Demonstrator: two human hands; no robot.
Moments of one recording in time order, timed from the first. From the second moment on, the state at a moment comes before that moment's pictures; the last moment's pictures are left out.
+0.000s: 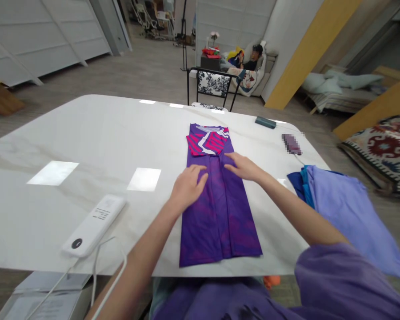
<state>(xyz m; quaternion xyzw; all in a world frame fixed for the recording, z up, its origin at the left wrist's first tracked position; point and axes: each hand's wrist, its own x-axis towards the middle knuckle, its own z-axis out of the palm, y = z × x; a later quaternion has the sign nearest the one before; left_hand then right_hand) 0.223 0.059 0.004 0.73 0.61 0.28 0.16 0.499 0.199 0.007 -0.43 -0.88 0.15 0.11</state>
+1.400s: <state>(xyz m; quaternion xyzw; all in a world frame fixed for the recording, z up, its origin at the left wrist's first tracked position) 0.192 -0.223 -0.066 0.88 0.39 0.25 0.11 0.643 -0.184 -0.060 -0.34 -0.92 0.12 0.18</state>
